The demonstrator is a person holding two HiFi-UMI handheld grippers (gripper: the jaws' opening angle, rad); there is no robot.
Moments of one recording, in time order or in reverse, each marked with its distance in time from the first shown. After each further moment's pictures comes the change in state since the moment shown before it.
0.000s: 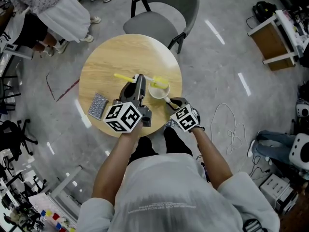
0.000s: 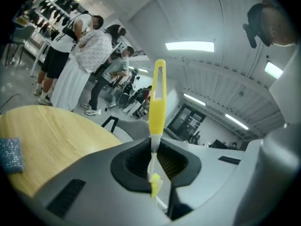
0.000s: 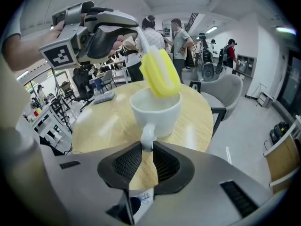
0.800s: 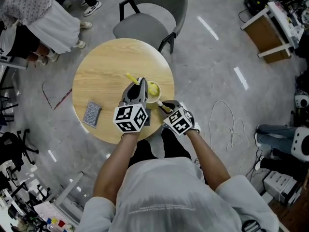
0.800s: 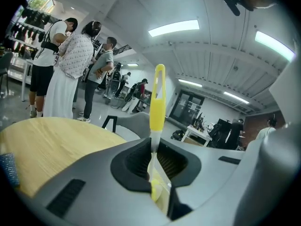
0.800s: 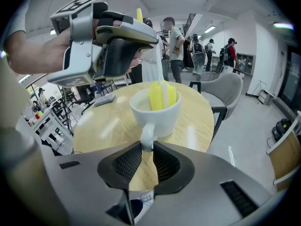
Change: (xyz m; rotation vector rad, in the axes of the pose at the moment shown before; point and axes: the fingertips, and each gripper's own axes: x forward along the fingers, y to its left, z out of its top) left arm 0.043 -0.005 -0.055 0.227 0.096 0.016; right arm 0.001 0.001 0.004 0.014 -0.031 0.022
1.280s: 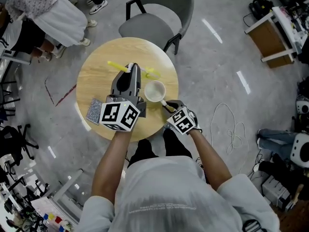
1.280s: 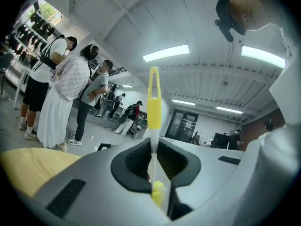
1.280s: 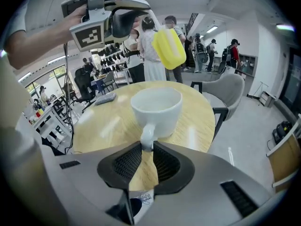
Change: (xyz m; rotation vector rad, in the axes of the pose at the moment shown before) left arm -0.027 -0.006 0.114 0.044 -0.276 -0.063; right arm 0.000 -0.002 -0.003 -0.021 0.010 0.003
